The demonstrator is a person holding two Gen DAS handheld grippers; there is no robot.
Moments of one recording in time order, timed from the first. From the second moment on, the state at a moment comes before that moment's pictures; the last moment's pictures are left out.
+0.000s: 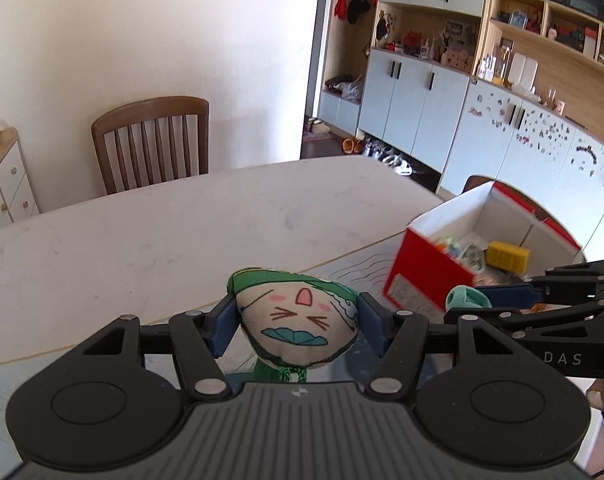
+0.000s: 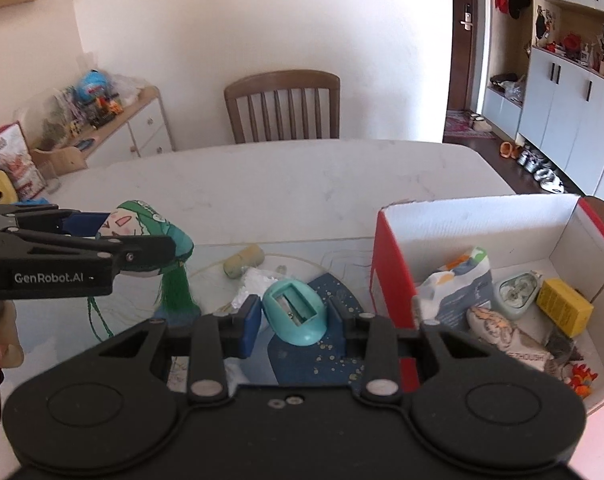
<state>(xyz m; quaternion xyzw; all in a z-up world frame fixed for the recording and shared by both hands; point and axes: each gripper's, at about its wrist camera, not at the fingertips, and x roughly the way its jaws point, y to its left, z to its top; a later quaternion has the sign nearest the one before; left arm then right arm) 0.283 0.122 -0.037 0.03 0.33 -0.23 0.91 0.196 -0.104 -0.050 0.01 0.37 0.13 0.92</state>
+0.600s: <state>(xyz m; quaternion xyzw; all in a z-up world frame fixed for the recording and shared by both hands) 0.251 0.009 0.008 0.03 0.31 -0.25 0.92 0.175 -0.211 -0.021 -0.01 0.36 0.15 0.92</state>
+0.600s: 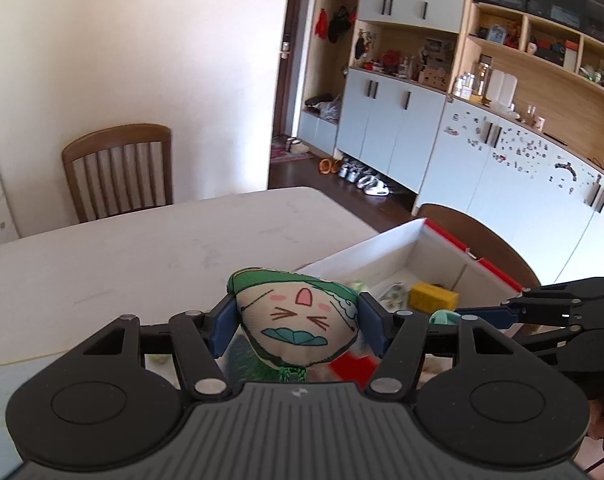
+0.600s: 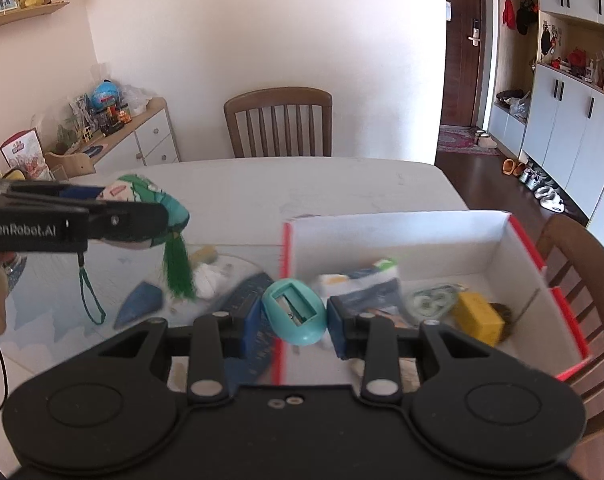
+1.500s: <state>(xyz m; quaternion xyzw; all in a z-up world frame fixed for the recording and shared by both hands) 0.323 -0.191 -0.022 0.08 0.34 -0.30 0.89 0.212 -0.335 -0.058 -0.04 0.40 0.15 0.90</state>
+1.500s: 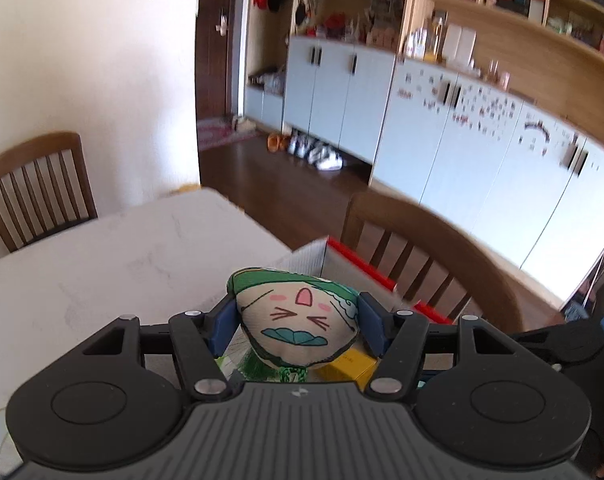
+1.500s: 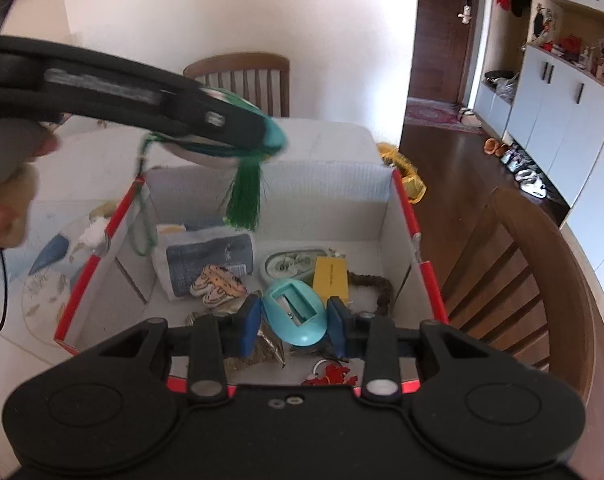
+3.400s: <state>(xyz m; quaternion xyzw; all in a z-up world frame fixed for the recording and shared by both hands) 0.332 -0.197 -0.081 0.10 0.41 -0.26 0.87 0.231 -0.326 -0.078 -0.07 0.43 0.17 0.89</state>
